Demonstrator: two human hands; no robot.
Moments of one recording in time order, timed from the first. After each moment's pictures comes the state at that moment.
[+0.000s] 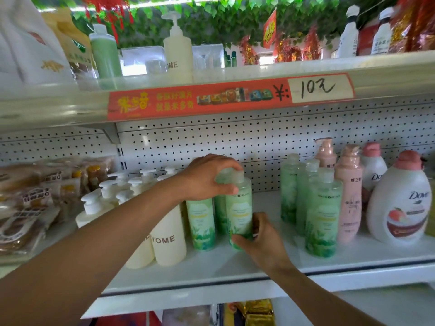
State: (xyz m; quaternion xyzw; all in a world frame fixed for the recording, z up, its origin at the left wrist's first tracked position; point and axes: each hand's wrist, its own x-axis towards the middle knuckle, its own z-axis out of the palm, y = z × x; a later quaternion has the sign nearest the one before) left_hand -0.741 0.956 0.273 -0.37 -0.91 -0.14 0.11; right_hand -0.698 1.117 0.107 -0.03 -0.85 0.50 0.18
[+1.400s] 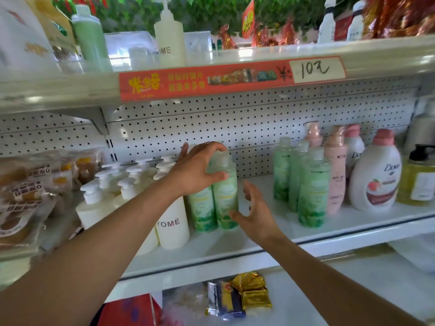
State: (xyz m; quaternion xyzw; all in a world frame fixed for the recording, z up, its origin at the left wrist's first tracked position) left_hand -0.737 0.934 0.249 -0.34 -0.91 -0.17 0.17; right_hand -0.688 1.097 0.120 0.00 -0.84 0.49 0.22
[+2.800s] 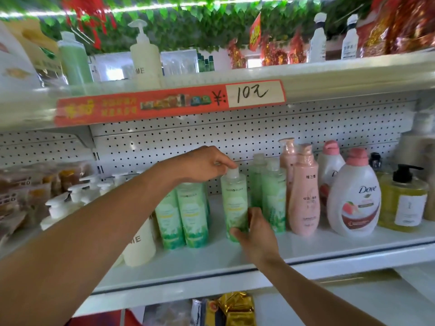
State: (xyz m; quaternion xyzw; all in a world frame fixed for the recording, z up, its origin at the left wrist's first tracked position) left_hand -0.736 1.032 0.301 -0.36 -0.92 -0.14 0.03; right_hand -0.688 1.174 0.110 -0.06 -0.88 0.43 0.22
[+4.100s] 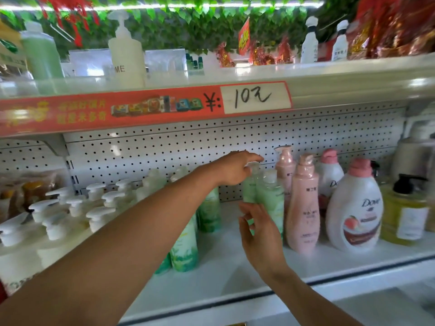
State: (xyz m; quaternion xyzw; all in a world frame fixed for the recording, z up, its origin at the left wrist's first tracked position) left_hand -0.794 1.119 0.284 -0.42 -0.89 -0.16 0.04; right_hand -0.702 1.192 0.129 0.02 -0.83 0.38 0.42
